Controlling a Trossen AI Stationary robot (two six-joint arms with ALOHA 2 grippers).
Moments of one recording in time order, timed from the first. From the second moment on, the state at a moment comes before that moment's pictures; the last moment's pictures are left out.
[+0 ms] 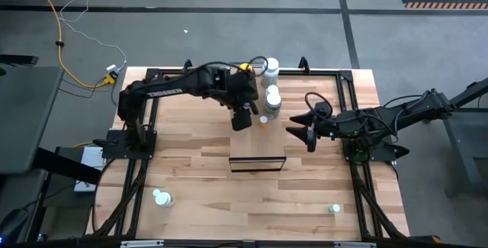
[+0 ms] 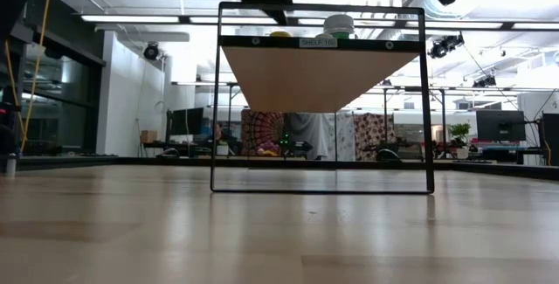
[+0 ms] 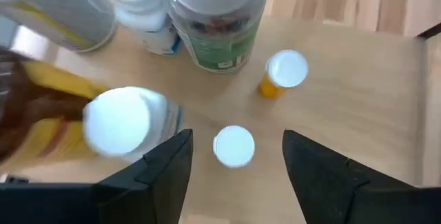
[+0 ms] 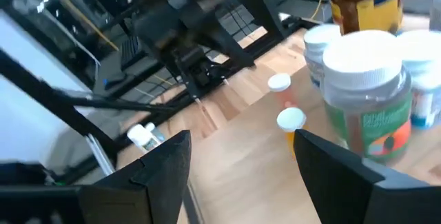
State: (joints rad) left arm 0.24 1.87 2.00 -1.18 -0.08 -0.06; right arm 0.29 0.89 0.81 -0.22 0.48 0.64
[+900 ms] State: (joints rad) left arm 0.08 0.95 1.18 -0.41 -0.40 -0.31; right arm 0.15 1.28 0.81 -0.09 0.45 1.17
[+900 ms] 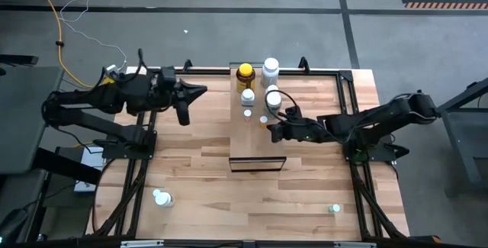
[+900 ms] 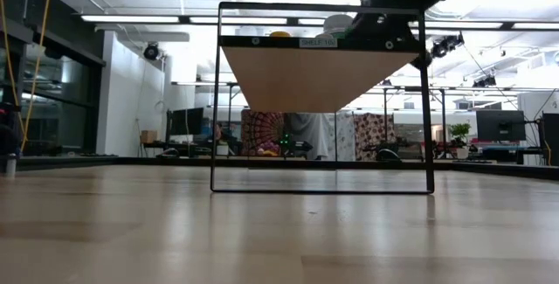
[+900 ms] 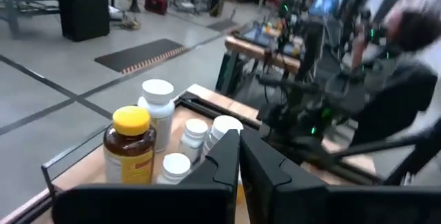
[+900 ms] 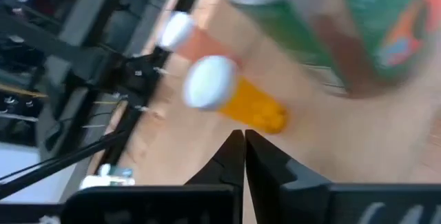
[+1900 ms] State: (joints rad) left arm 0.08 0.89 1.11 -0.38 -0.41 -0.33; right arm 0.08 1.40 0.81 0.07 0.46 1.26
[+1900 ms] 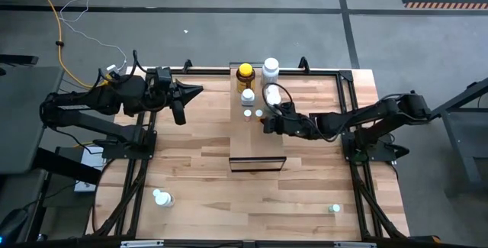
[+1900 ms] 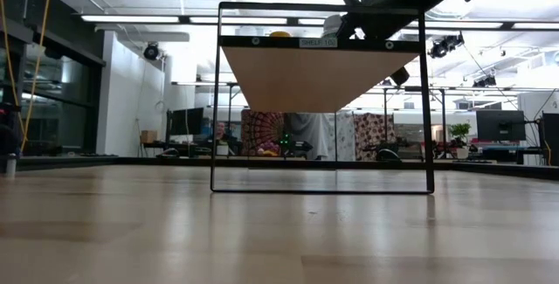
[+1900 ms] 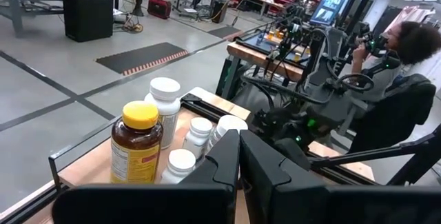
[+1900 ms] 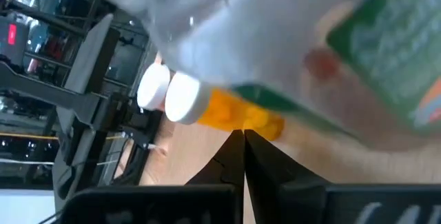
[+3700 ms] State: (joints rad) left arm -0.07 0.82 0.62 0.29 -0.38 -0.35; right arm 0.17 0.91 0.81 -0.20 0.05 0.44
